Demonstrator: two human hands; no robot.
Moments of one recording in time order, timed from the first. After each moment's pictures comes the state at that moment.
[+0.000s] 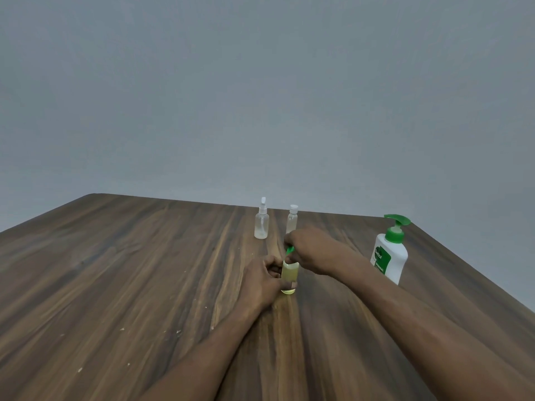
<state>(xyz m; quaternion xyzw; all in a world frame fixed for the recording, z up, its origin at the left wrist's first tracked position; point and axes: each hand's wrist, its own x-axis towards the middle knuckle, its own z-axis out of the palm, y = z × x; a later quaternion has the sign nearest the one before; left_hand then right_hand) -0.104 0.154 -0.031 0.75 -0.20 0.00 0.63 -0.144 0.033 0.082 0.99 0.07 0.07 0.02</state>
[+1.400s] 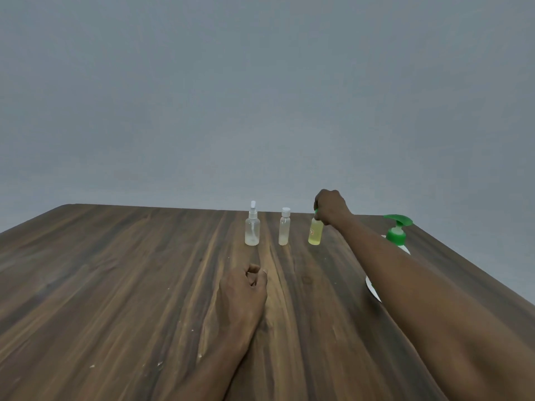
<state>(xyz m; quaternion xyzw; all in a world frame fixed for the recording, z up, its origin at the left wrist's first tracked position) -0.111 0.161 -0.028 0.83 -0.07 0.17 0.53 -0.023 -0.078 0.094 0.96 -0.16 0.19 -0.12</state>
